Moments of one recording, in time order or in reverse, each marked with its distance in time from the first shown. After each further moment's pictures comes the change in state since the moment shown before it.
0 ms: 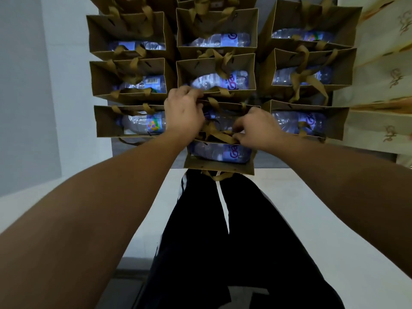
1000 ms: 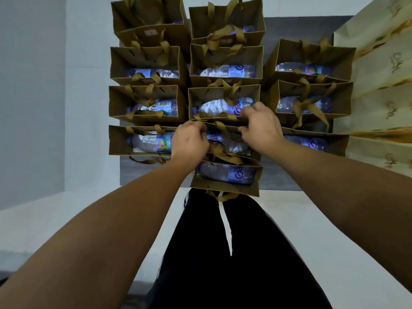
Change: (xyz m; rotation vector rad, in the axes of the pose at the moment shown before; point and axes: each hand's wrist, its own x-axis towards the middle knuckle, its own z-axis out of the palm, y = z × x) left_hand -0.013 -0.003 -0.008 -0.063 -0.057 -0.115; right_hand 0.033 -0.014 -0.029 0.052 0.312 0.152
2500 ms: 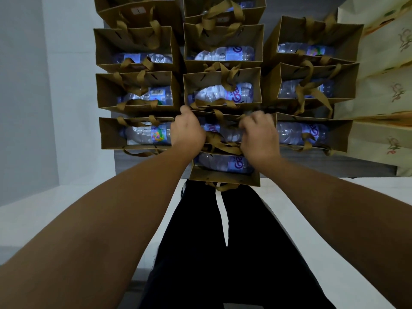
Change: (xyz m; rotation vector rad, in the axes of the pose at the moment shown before) left_hand 0.012 0.004 0.006 -0.046 -0.053 -0.221; right_hand -0.044 -0.001 0.045 0.050 0.155 0.029
